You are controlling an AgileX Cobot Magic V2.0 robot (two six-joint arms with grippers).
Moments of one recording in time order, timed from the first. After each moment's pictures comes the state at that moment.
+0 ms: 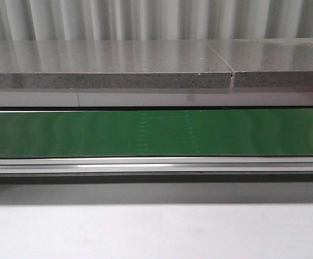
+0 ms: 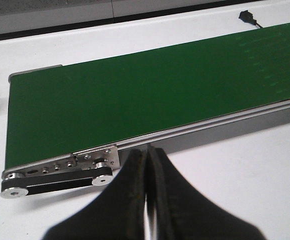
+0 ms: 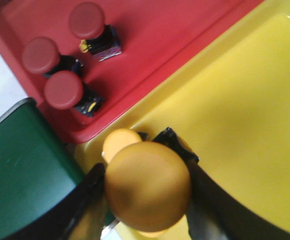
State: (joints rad) left arm -0.19 0.47 -0.55 -0.19 0.73 0.15; right arm -0.64 1.37 -1.12 0.11 0.81 0.15
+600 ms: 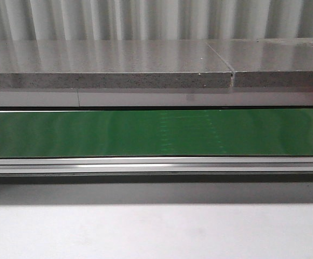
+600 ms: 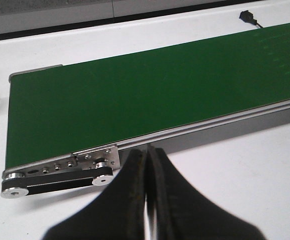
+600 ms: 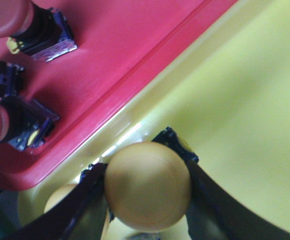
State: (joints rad) left arm -0.19 0.47 -0.55 -0.19 0.73 0.15; right arm -0.66 1.64 -1.10 0.11 0.63 0.15
